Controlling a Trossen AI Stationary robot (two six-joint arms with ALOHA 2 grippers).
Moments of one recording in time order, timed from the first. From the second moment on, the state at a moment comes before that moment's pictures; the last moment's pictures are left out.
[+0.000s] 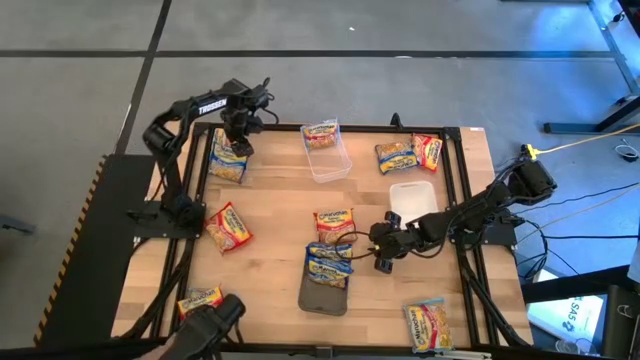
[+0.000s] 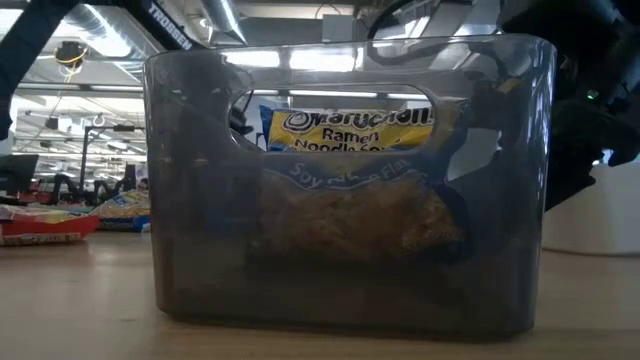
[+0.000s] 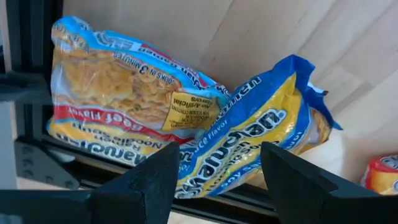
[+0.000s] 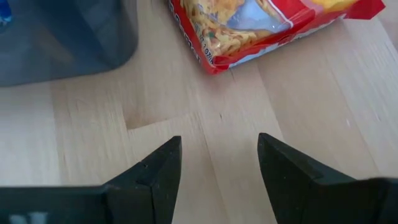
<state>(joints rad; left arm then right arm) 0.97 1.87 1.40 -1.33 -0.14 0.48 0.37 1.51 0.60 -0.11 0.28 0.58</state>
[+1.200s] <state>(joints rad) 0.86 1.83 1.37 -1.37 -0.04 0.40 0.37 1.51 0.64 -0.13 0.29 0.54</state>
